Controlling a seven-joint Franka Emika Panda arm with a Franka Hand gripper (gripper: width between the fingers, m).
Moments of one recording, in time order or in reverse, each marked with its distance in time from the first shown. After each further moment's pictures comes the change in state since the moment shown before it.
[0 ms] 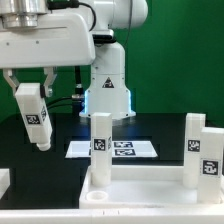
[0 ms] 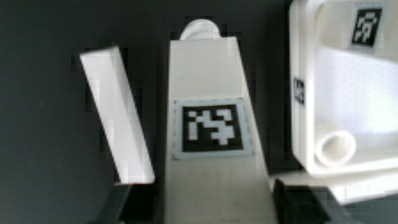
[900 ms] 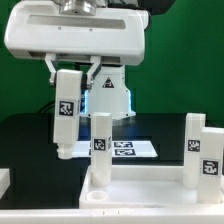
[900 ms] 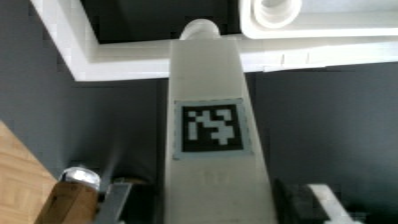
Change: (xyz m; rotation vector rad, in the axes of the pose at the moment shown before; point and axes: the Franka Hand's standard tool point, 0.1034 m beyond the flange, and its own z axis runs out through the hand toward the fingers) arm 0.028 -0.079 -0.003 -0.073 0.418 -0.057
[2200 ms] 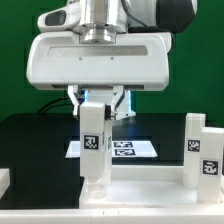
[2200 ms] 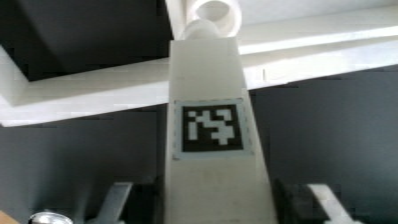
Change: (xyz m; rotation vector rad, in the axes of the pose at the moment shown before) arm 0.001 -0.026 0.036 0.015 -0.008 0.070
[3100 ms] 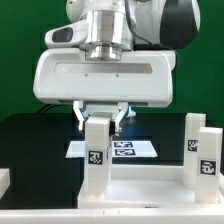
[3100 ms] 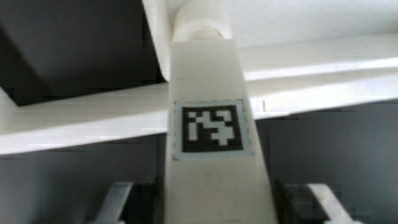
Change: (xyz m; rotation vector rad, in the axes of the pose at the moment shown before) arm -0.019 -0.005 0.020 -0.020 -0.003 -0.008
